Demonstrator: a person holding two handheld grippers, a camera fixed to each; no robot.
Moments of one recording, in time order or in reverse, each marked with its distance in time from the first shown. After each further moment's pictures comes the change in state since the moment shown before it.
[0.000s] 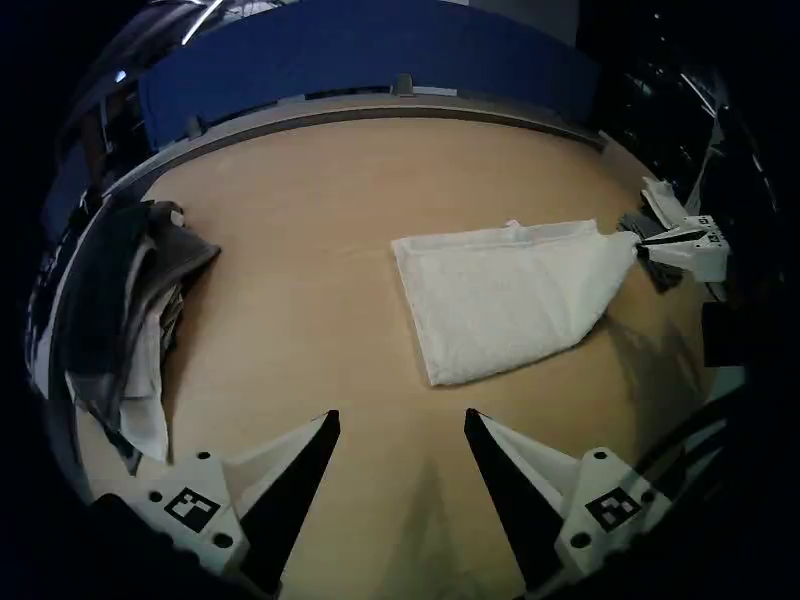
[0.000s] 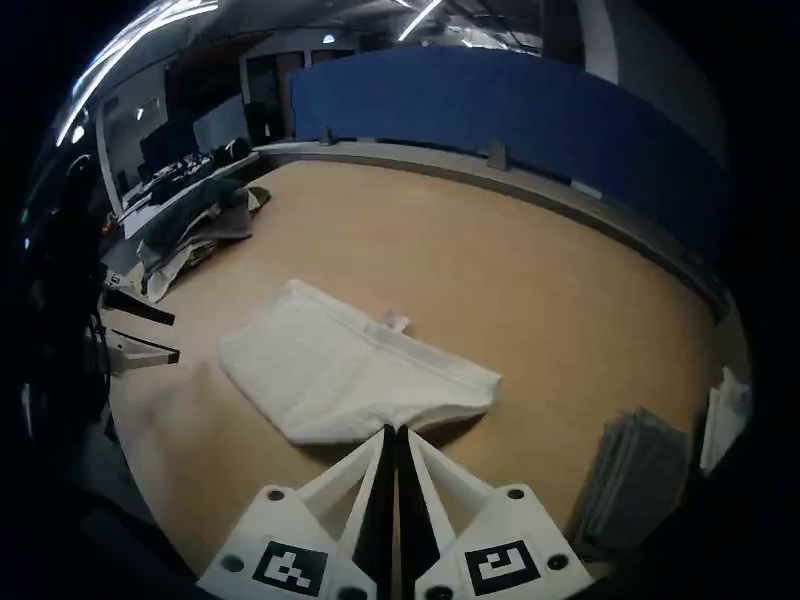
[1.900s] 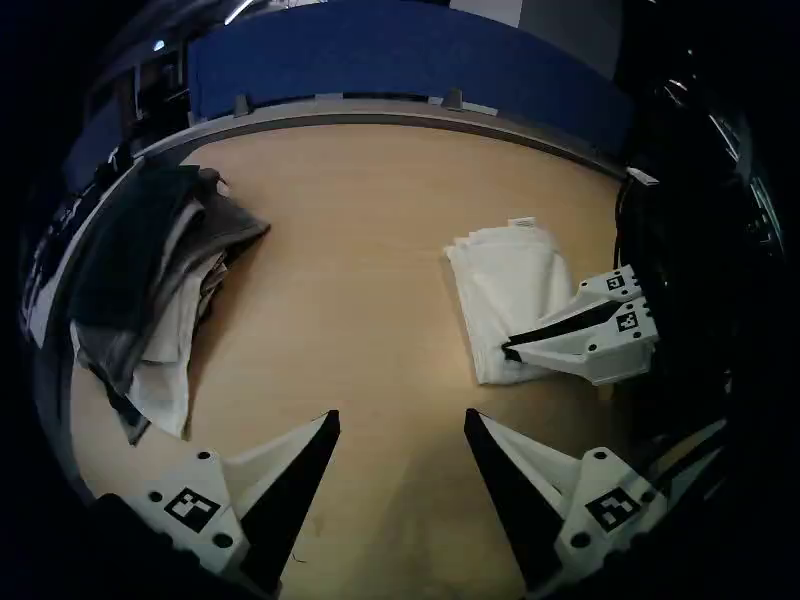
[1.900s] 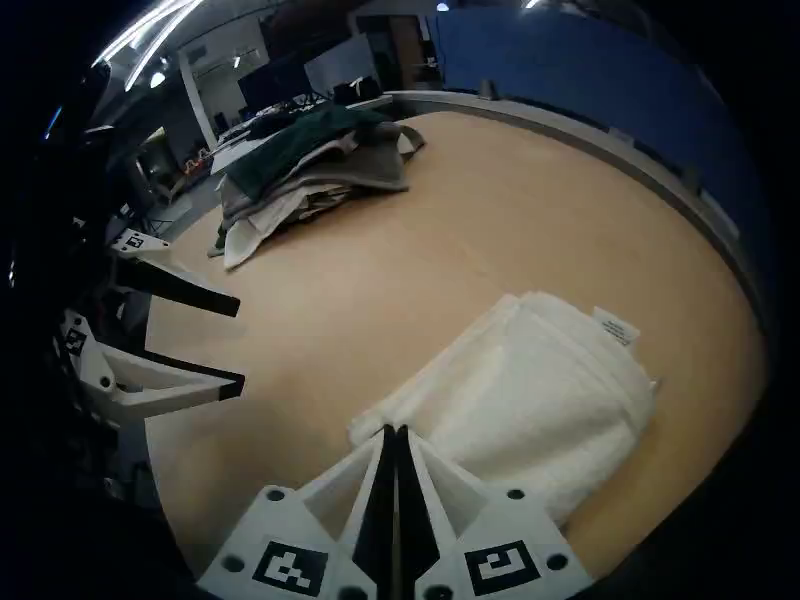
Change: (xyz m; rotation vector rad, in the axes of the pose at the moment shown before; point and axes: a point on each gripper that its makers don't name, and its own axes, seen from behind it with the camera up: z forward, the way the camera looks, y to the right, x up) left arm -0.011 -0.039 -0.004 0.035 0.038 -0.131; right arm 0.014 -0.191 0.128 0.356 -0.133 -0.197
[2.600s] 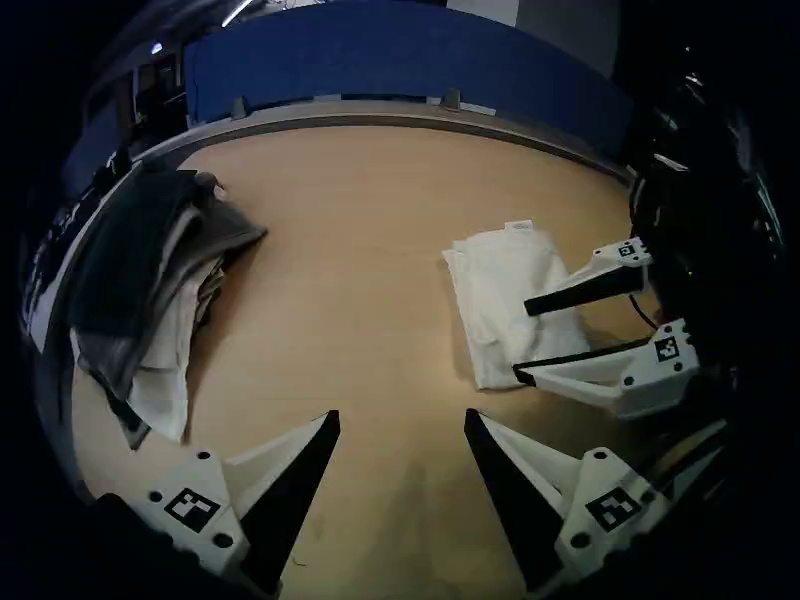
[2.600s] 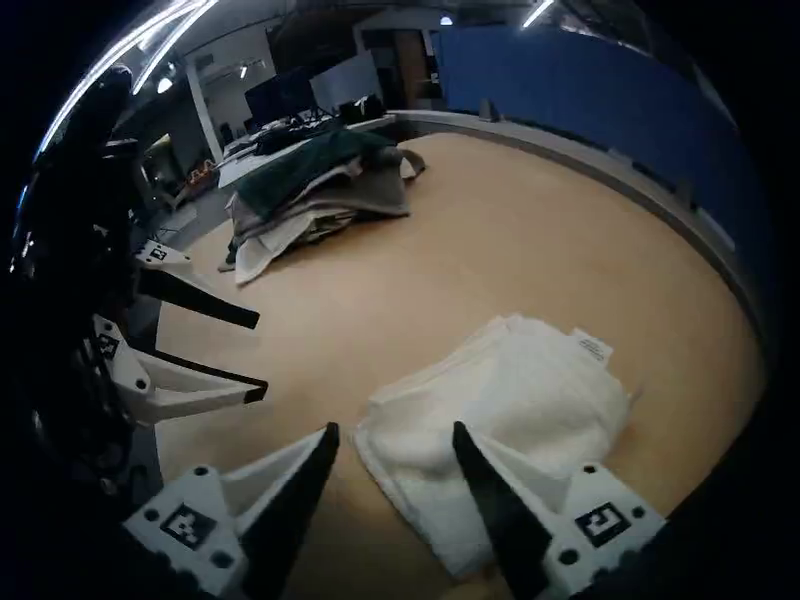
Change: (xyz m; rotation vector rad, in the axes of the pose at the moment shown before) left arm 0.006 0.002 0.002 0.002 0.002 0.007; right arm 0.018 0.003 -0.022 -0.005 0.072 -0.013
